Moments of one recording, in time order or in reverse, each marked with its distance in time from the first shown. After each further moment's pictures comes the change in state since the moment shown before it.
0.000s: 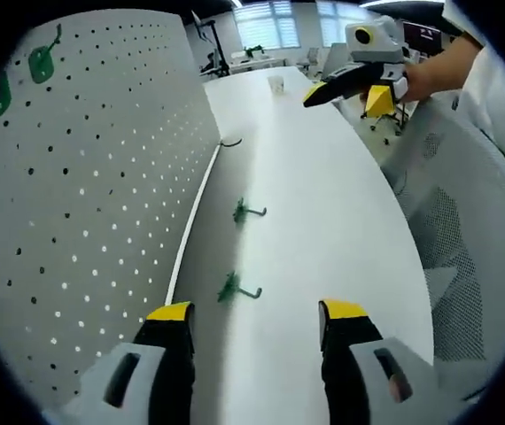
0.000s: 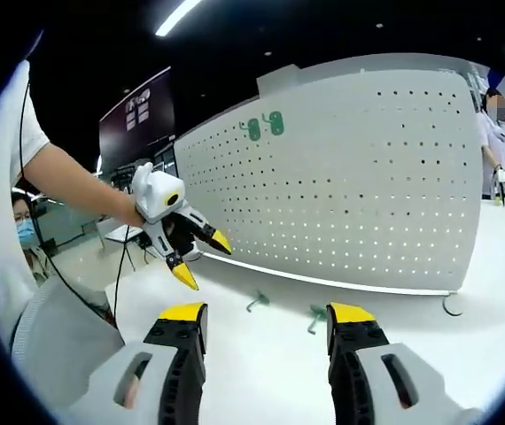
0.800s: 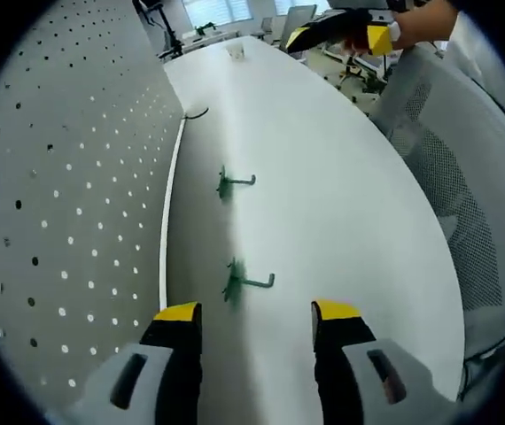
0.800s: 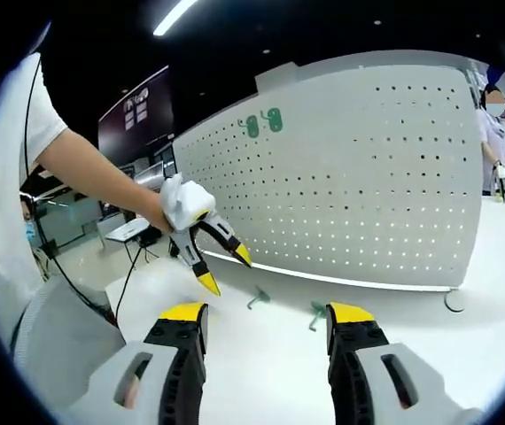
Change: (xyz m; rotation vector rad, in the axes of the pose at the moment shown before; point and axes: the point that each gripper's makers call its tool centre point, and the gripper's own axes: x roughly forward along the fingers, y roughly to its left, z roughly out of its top) left arm 0.046 0.016 -0.021 0.174 0.141 -0.108; right arm 0.002 0.001 -0.005 0.009 0.018 0.006
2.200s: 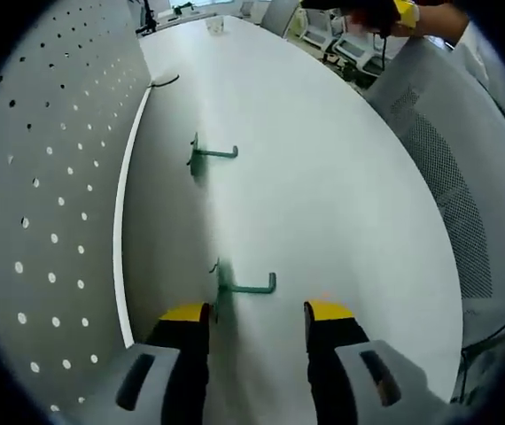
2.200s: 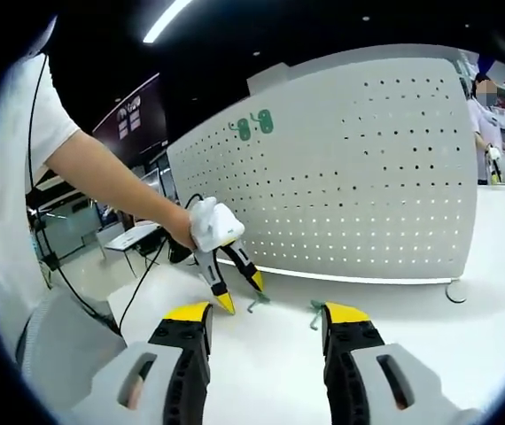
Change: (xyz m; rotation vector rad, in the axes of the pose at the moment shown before) left arm 0.041 -0.007 -0.011 -0.009 0.088 -0.191; right arm -0.002 -0.005 0.001 0.056 -0.017 -0.011
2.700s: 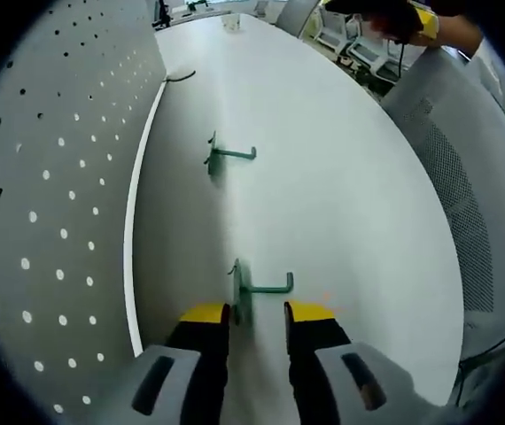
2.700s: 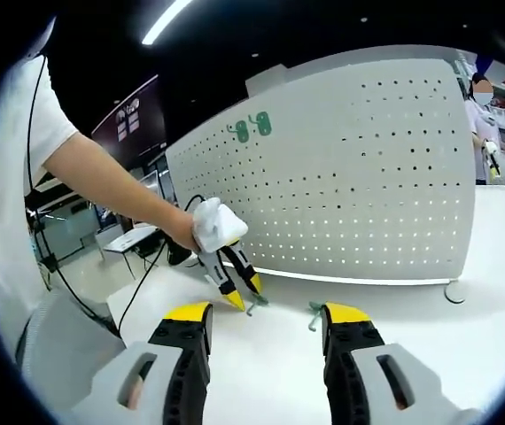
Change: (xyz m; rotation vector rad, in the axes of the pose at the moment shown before) left arm 0.001 0.010 0.002 -0.057 0.001 0.035; right arm 0.000 -0.002 0.001 0.001 -0.008 -0.007
